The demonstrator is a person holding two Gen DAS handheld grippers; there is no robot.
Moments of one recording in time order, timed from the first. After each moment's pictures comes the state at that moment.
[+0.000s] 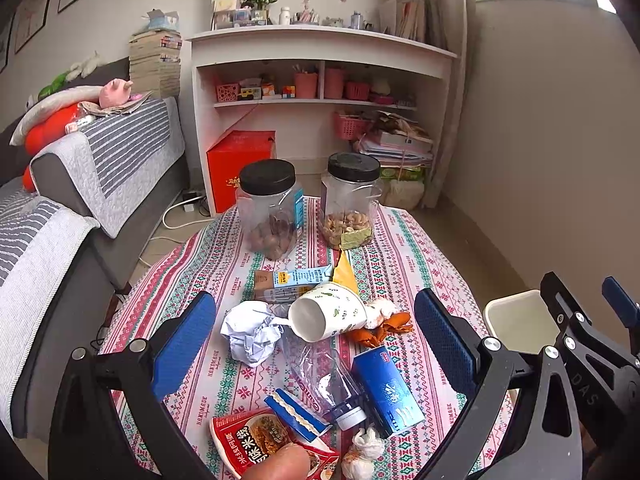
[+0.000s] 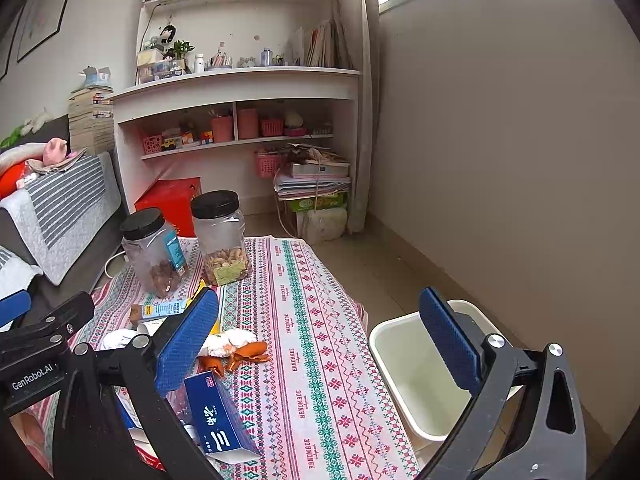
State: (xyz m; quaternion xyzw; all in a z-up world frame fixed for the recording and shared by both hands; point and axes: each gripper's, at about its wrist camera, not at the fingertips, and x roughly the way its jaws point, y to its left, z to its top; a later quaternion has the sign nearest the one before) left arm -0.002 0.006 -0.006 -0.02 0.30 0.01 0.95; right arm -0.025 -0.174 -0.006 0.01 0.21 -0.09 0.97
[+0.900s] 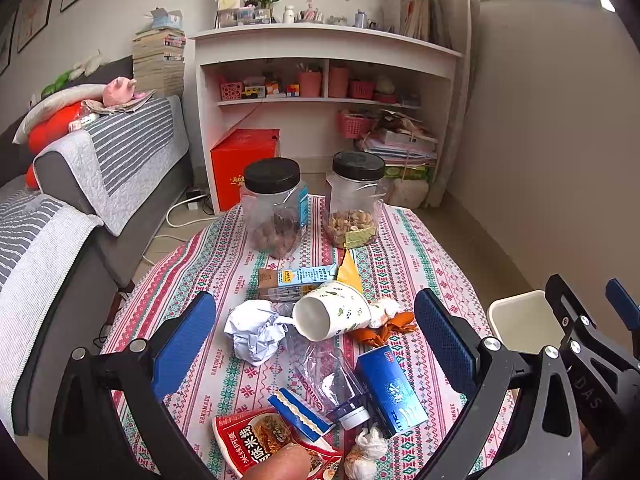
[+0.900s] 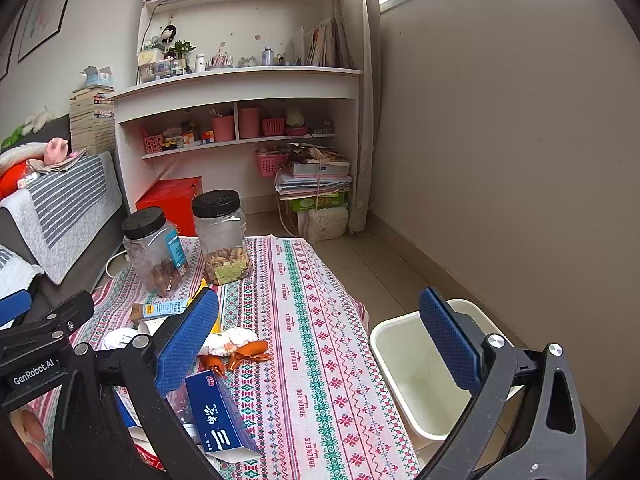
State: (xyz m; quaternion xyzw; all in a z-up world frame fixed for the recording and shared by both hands) left arm 0.000 0.009 -0.007 -0.02 0.30 0.02 0.95; right arm -0.025 -0.173 -0.008 0.01 0.21 -0.09 0.97
